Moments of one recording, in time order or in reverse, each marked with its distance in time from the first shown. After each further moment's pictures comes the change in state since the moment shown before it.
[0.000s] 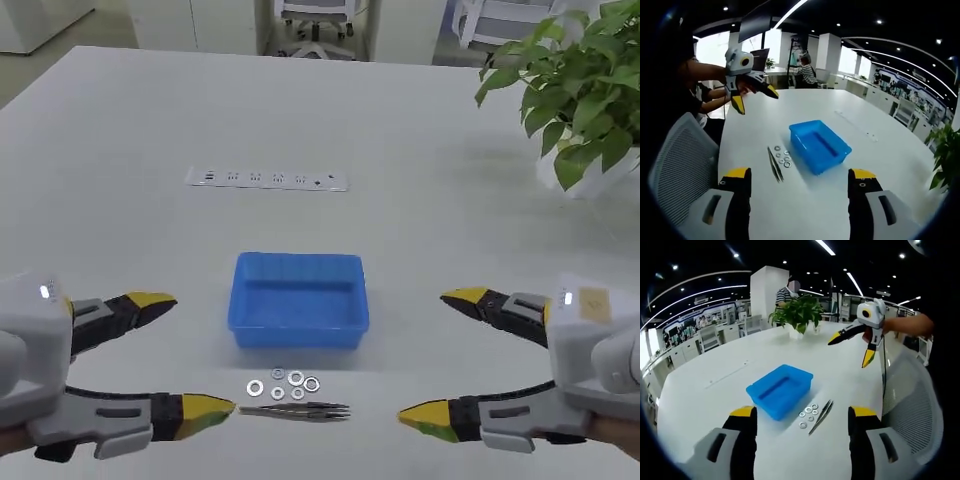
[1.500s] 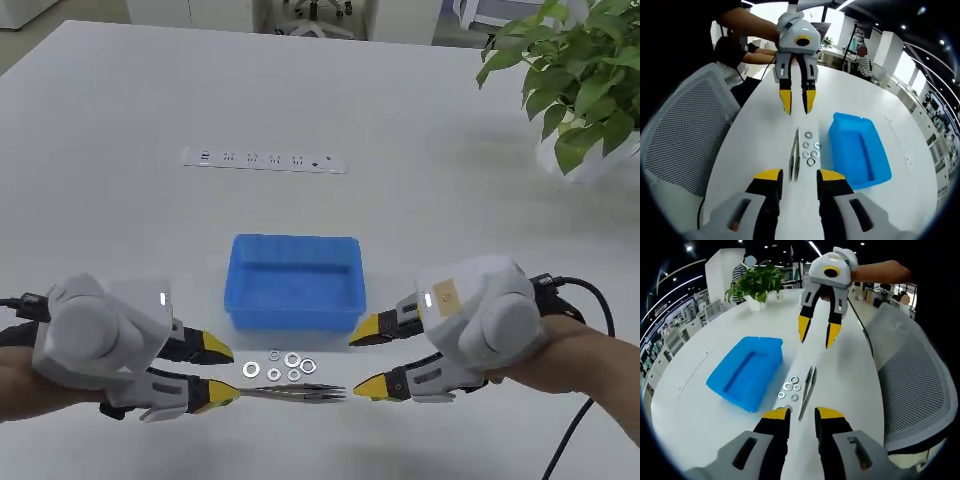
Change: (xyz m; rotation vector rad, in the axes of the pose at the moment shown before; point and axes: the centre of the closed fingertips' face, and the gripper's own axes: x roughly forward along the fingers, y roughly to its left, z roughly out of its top) left arm 0.054 -0.025 -0.063 0.215 0.274 -0.273; right arm 0.070 0.041 -0.026 -0.348 0.181 0.364
